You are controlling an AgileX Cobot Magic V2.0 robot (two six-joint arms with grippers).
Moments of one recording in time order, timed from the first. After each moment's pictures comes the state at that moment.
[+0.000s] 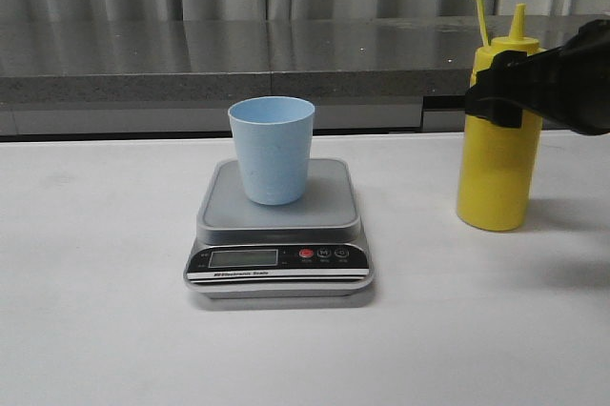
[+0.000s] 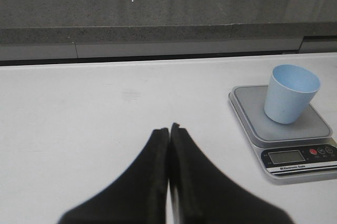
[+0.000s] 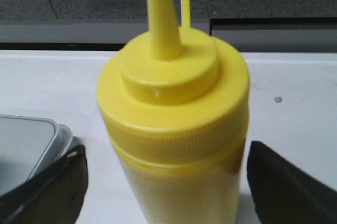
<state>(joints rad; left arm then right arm) -0.08 0.20 -0.52 -0.06 0.69 -0.03 0.22 1.60 -0.57 -0.06 -0.66 0.19</state>
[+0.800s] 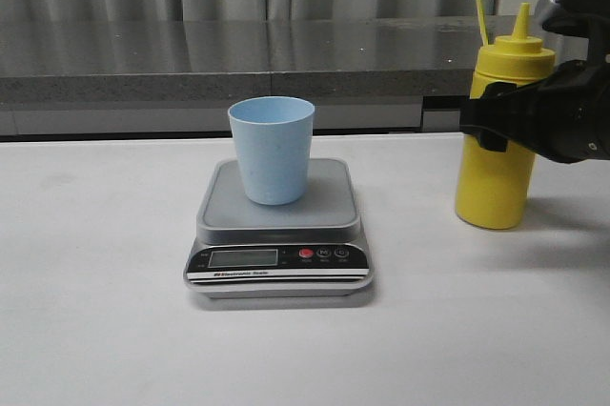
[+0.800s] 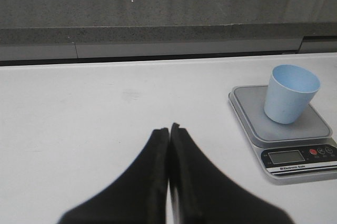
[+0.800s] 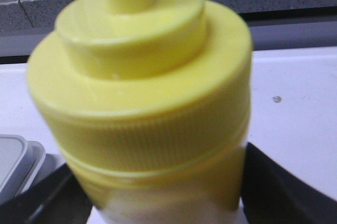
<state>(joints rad) -0.08 0.20 -0.52 -0.06 0.69 -0.03 0.22 1.78 -0.60 0.00 -0.85 0.19</state>
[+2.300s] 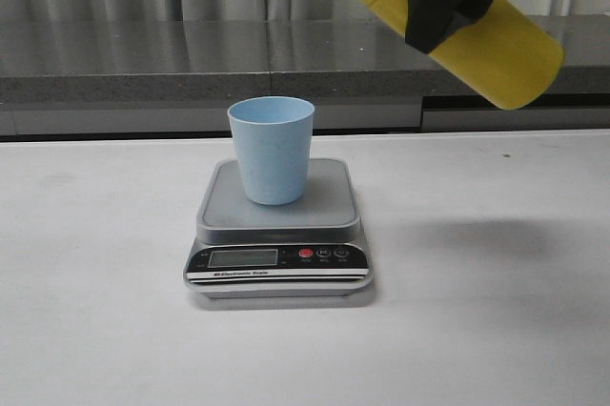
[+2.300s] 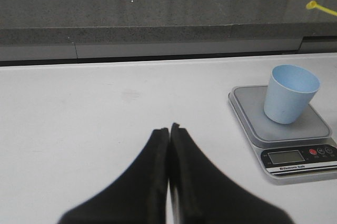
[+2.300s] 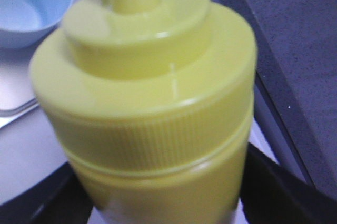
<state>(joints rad) -0.08 0.20 -0.52 -0.06 0.69 -0.03 0.58 1.52 -1.22 -0.53 0.61 -0.17</state>
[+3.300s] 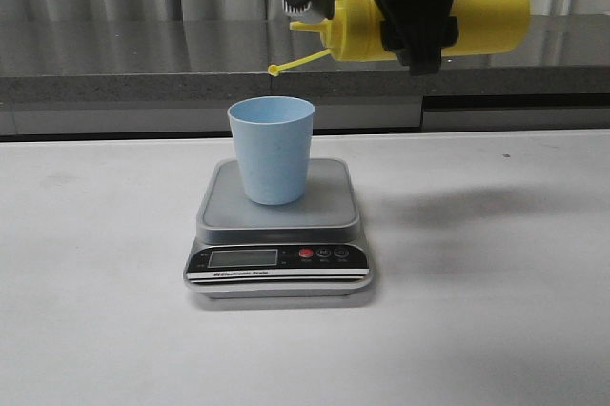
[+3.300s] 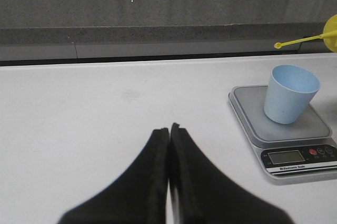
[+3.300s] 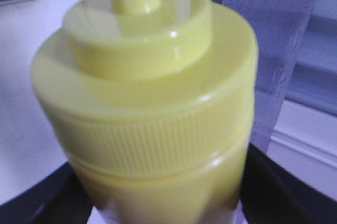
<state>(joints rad) -0.08 0.20 -0.52 -0.06 0.69 -0.03 0.71 1.78 -1.40 -1.05 0.82 -0.21</state>
